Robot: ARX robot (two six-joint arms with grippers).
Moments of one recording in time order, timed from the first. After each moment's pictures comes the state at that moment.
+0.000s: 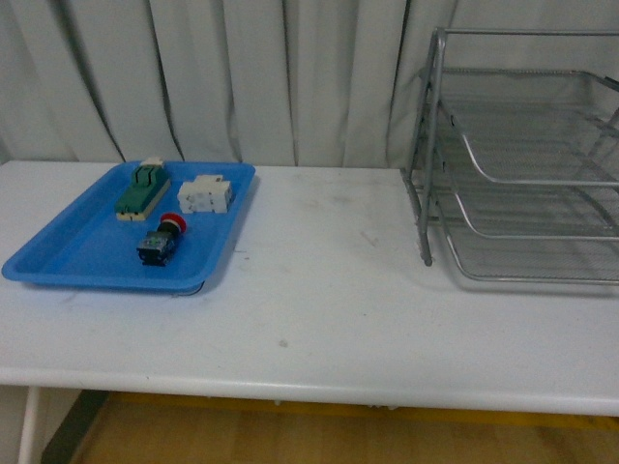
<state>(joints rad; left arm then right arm) 0.00 0.01 0.01 0.00 0.00 -0.01 0.00 0.00 0.01 0.00 0.00 0.01</state>
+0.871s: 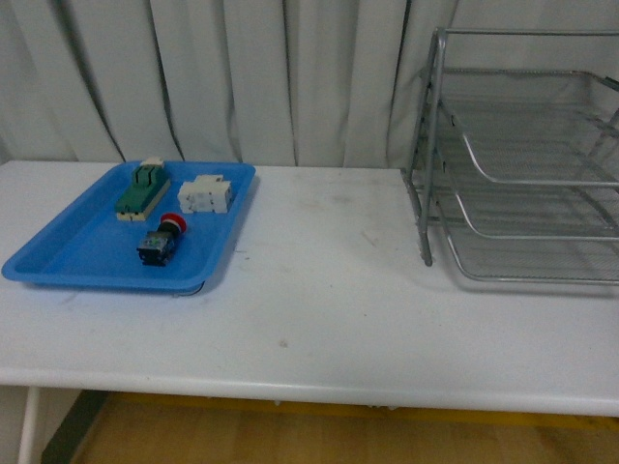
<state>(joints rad) 0.00 0.01 0.01 0.00 0.00 -0.01 -0.32 0.99 0.34 0.74 -0.31 0.56</state>
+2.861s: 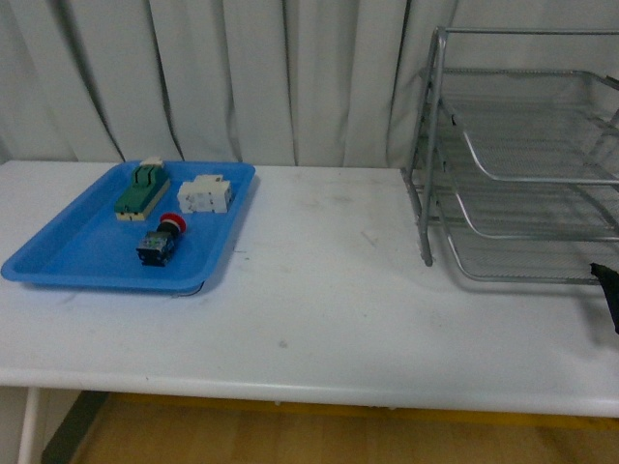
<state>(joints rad) 0.00 0.01 0.01 0.00 0.00 -0.01 -0.18 2.27 0.83 1.28 -0.32 1.62</state>
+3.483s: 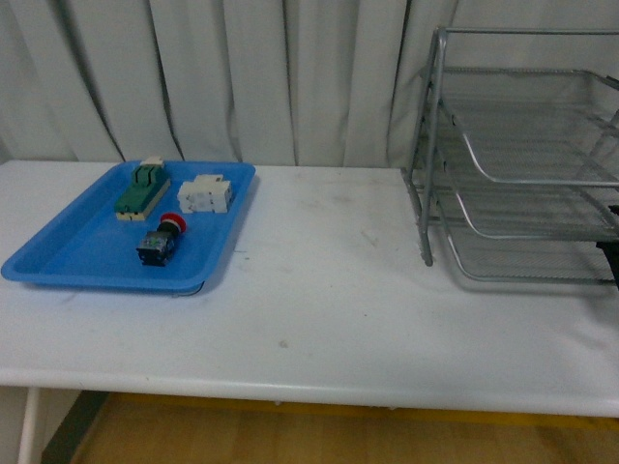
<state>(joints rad) 0.00 0.01 0.01 0.00 0.00 -0.01 -0.18 2.32 0.89 1.29 -0.33 1.52</state>
